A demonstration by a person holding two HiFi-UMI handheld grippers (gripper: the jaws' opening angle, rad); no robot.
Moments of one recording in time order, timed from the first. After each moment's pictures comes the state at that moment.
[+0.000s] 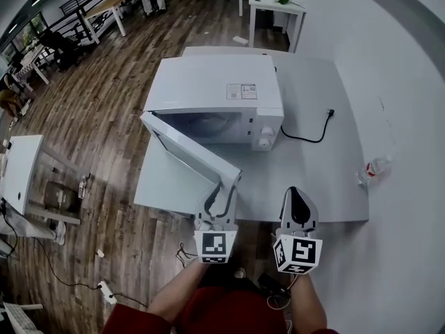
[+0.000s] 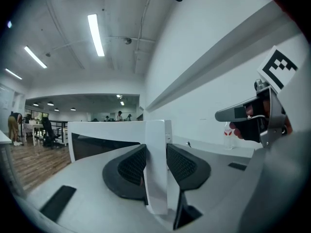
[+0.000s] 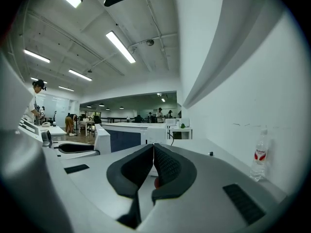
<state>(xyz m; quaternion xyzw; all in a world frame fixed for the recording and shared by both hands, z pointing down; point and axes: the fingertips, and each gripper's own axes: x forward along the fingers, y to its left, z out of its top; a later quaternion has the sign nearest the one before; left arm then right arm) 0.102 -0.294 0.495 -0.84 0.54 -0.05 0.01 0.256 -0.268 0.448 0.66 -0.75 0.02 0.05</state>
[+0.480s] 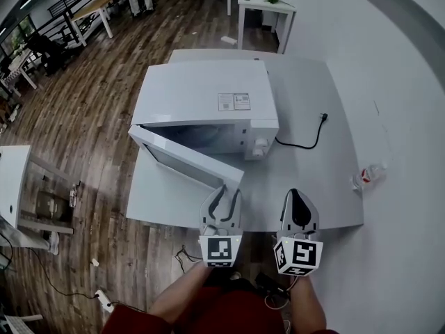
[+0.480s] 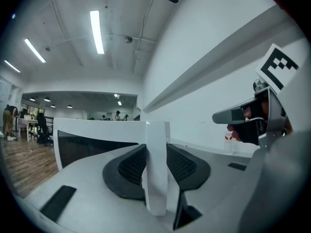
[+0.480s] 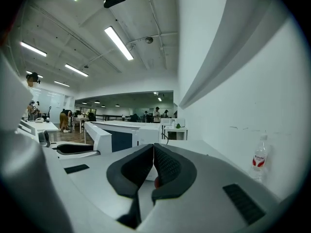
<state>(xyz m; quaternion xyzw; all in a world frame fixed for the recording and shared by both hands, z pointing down) 0.127 -0.329 0.495 -0.85 0.52 -0.03 0.00 0.270 -0.301 0.445 0.68 -0.73 0.02 0.06</state>
